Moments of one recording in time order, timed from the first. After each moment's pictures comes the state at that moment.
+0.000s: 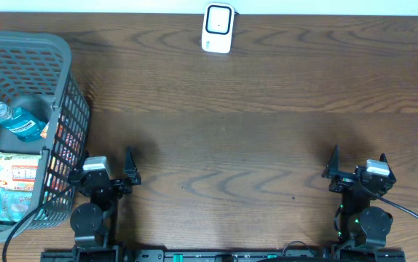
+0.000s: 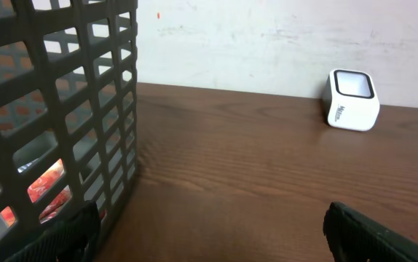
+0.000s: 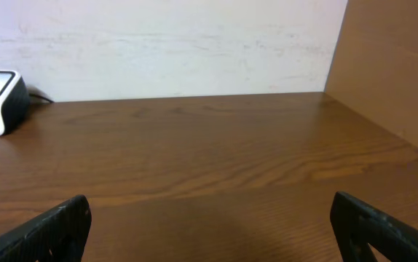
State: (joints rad) left arm 0.05 0.01 0.03 -0.14 -0.02 -0.07; right arm -0.12 0.01 0.01 -0.07 0.11 -0.03
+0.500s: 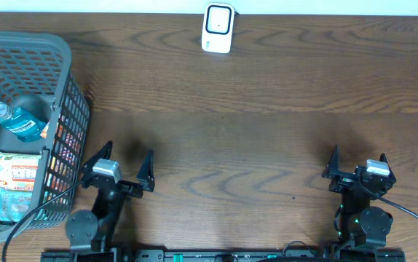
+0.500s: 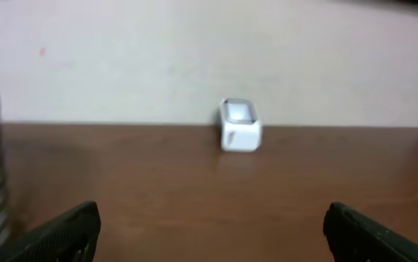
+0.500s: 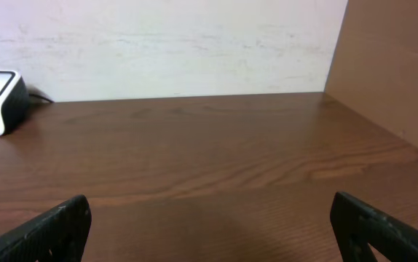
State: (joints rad) left arm 0.05 0.01 0.07 -0.03 0.33 -0.15; right arm -0.12 0.01 0.01 -0.07 0.11 -0.03
